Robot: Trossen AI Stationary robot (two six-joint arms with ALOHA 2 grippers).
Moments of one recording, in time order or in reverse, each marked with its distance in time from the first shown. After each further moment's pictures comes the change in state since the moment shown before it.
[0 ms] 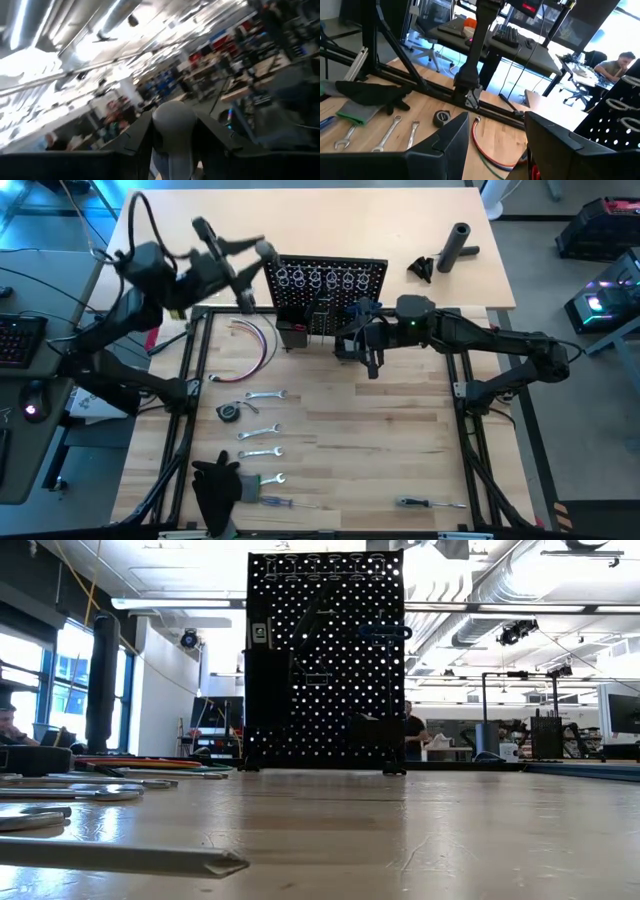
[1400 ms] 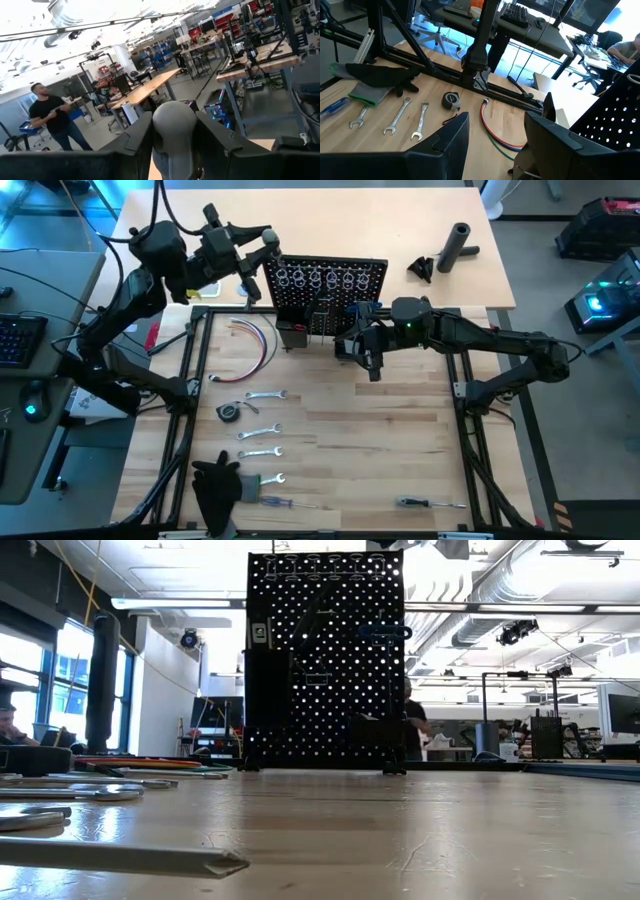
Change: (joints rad) left arm 0.123 0.101 0.176 -0.227 0.034 -0.188; right arm 0.000 0.000 0.000 -0.101 0.003 0.000
